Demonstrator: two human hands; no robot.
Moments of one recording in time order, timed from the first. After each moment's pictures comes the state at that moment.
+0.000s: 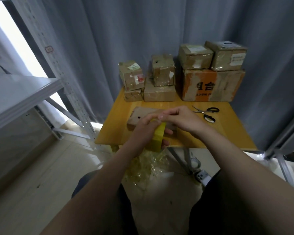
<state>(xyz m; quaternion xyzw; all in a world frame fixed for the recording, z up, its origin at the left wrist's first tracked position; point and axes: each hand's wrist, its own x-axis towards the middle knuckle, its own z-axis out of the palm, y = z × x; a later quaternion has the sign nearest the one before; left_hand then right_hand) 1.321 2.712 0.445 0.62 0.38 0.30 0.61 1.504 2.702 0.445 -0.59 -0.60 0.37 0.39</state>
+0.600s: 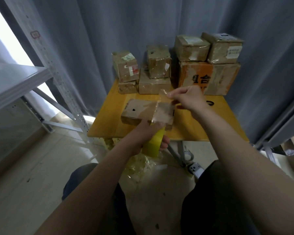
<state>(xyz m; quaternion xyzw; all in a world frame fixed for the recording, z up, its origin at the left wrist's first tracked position) 1.327 2.714 0.422 0.57 0.41 0.17 0.69 1.524 2.723 0.454 -0.67 -0.47 0.29 0.49</state>
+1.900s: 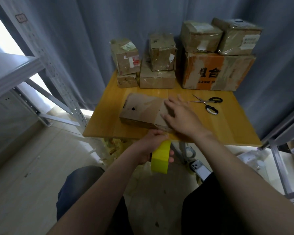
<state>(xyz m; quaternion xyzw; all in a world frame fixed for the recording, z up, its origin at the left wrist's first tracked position) 1.344 2.725 0.373 0.48 0.47 0.10 0.73 1.513 2.735 0.378 -0.72 -0.65 0.10 0.20</state>
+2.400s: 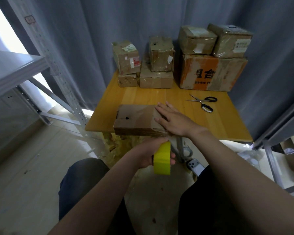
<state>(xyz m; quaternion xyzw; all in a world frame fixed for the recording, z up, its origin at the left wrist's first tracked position) 1.337 2.696 0.363 0.44 0.47 0.08 0.76 1.510 2.727 0.370 -0.66 -0.72 0.19 0.10</state>
